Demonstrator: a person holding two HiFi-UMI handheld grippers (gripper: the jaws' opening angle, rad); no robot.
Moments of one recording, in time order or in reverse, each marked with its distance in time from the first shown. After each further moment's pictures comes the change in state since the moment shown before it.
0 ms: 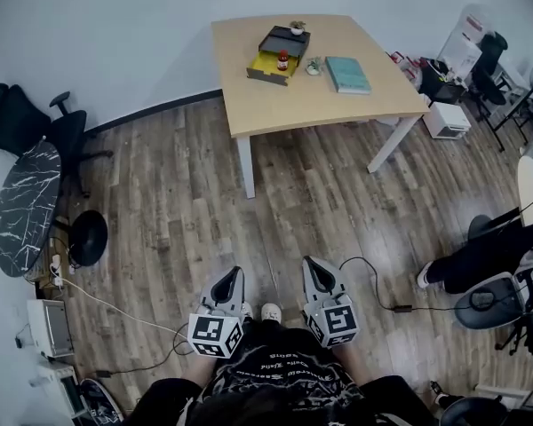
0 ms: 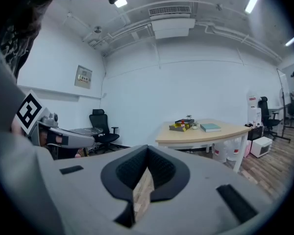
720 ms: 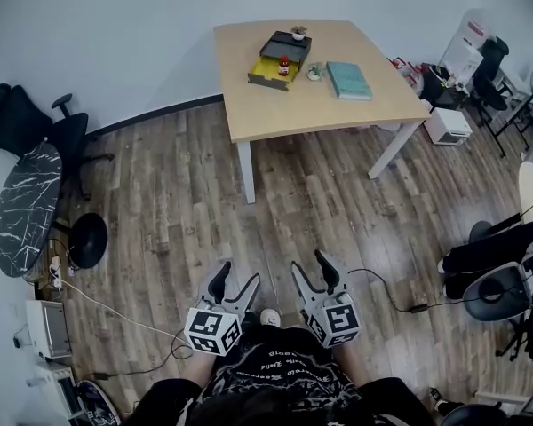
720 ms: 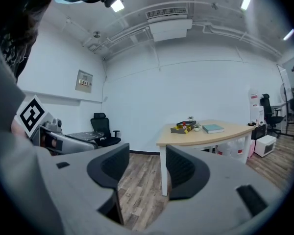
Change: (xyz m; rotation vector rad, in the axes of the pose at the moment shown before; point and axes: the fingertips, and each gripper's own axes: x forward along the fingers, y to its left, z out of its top) left arm 0.022 -0.008 -0.004 -0.038 0.041 -0.075; right arm 0.012 -0.010 0.006 0.024 -0.032 0.030
